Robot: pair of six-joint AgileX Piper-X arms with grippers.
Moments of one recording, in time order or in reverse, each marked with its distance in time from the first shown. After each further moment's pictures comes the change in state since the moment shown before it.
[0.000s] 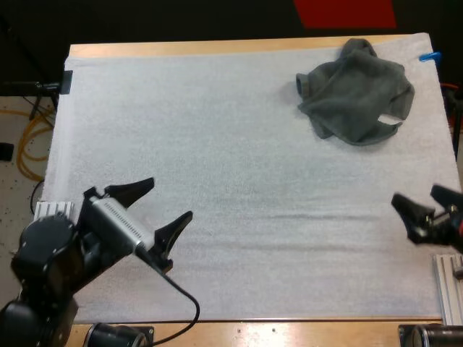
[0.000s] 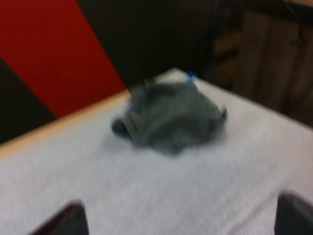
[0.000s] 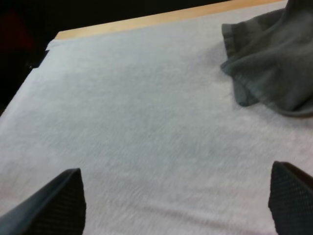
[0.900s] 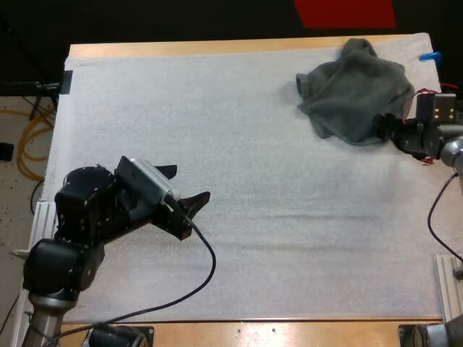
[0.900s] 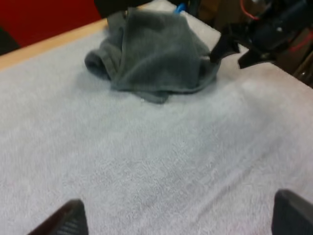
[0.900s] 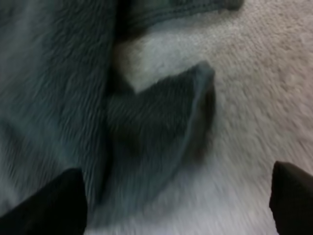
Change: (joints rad) left arm -0.017 0.232 0.000 -0.014 0.012 -0.016; right arm -0.001 1.198 -0.218 -0.490 0.338 0.372
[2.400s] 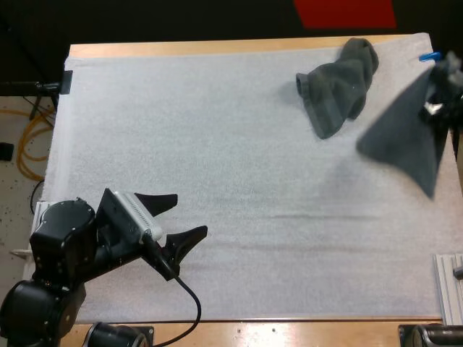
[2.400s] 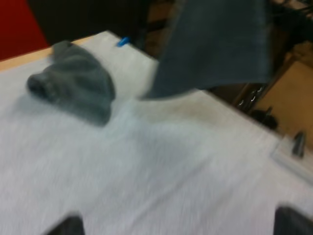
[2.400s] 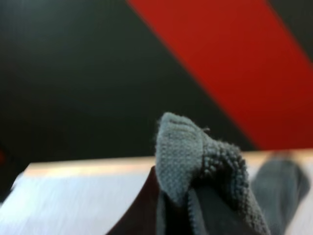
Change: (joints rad) left arm 0.000 -0.176 -0.003 0.143 0.128 -0.059; right arm 0.027 -0.804 -0.015 0.059 -0.223 -0.289
